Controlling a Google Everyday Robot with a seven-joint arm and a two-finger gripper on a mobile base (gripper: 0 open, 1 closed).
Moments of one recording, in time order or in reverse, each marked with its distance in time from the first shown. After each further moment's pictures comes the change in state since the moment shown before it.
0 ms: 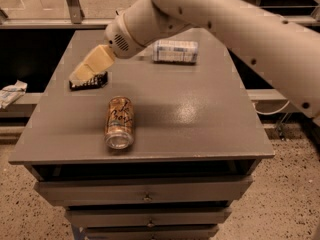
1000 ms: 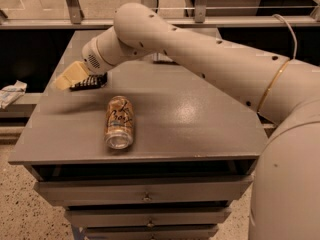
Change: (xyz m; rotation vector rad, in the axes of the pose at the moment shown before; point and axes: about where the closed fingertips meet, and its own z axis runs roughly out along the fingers) arm -0.005 -0.034 0.106 0.068 -0.066 0.051
